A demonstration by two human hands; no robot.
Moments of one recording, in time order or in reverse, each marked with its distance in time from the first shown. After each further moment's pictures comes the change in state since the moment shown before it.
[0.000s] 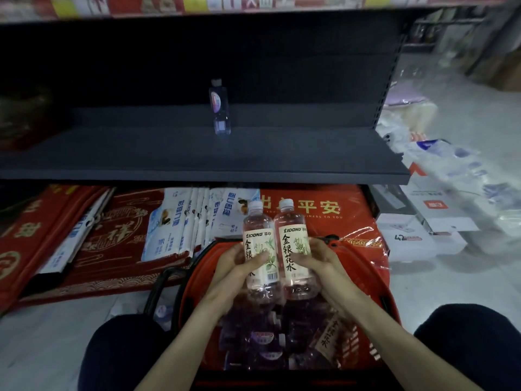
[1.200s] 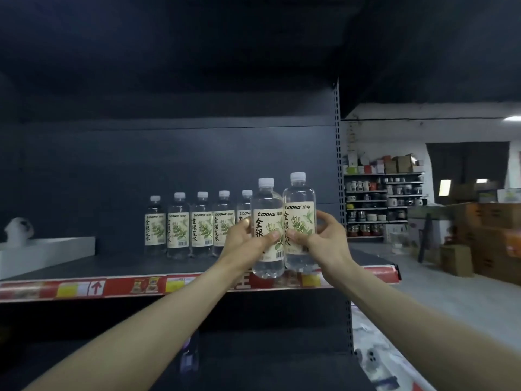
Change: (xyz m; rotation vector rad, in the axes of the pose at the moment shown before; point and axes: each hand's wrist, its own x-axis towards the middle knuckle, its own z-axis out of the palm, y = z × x) left_hand 0.119 0.463 0.115 0.260 -0.022 0.822; right_hand 0.053 -0.475 -0.009 -0.084 0.329 -0.906
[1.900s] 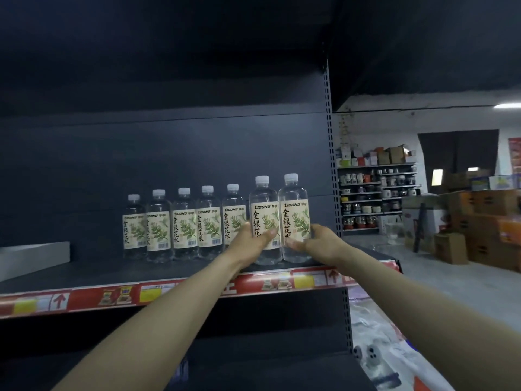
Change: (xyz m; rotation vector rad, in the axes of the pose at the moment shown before) left_hand 0.061 -0.041 0.026 0.295 -0.113 -0.141; right_hand 0.067 0.048 -0.036 -0.515 -0.270 0.164
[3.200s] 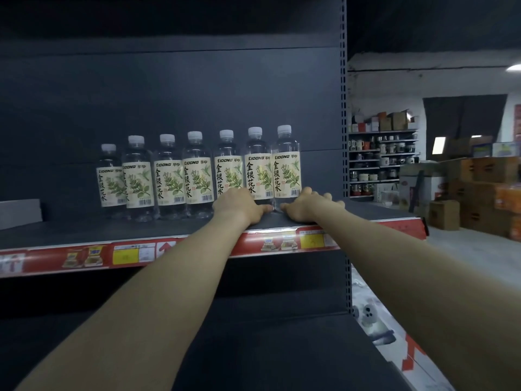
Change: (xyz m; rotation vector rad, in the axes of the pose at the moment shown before) left_hand 0.076 -0.048 0.010 0.940 0.178 -0.114; right_hand 0.058 0.006 0.049 -0.829 0.064 0.347
